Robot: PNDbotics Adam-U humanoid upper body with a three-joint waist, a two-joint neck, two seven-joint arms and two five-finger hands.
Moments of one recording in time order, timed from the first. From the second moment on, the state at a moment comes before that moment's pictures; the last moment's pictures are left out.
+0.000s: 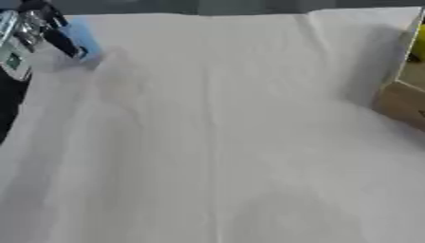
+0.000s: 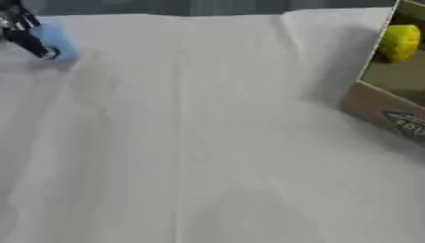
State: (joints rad) left arm -1.07 0.75 -0.04 -0.92 -0.80 0.46 -0.36; right arm -0.57 -0.85 -0.03 -1.51 -0.23 0.08 0.37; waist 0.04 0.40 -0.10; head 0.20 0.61
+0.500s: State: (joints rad) left arm -1.02 0.79 -0.10 -1.08 -0.72 0.43 -0.41; right arm -0.55 -0.85 -0.03 -1.51 -0.24 0.08 0.36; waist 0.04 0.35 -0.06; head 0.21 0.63
